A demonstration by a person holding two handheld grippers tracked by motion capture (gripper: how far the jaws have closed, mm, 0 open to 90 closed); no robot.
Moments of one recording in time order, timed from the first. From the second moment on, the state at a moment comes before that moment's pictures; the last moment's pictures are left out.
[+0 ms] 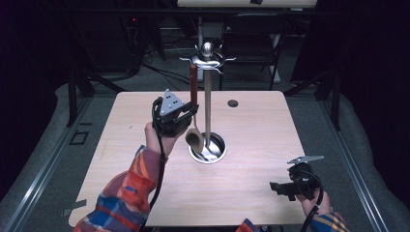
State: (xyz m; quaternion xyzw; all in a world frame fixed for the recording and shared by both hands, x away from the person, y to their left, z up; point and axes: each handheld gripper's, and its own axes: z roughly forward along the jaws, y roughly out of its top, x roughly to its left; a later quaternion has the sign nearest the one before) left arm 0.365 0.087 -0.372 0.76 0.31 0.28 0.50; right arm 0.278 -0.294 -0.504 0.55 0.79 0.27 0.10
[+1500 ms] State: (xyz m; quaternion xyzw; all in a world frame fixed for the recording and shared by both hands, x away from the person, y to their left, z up) left arm 0.336 0.151 -0.409 0.78 0.35 0.25 0.45; right arm 0.278 -0.292 -0.505 0.54 0.80 0.26 0.10
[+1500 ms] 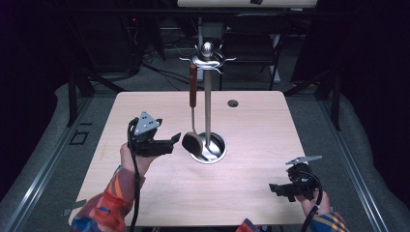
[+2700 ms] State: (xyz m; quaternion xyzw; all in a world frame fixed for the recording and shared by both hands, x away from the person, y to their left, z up) left arm 0.300 0.183 -0.492 0.84 0.40 0.20 0.31; right arm 0.277 -0.290 -0.504 0.52 0.81 0.25 0.10
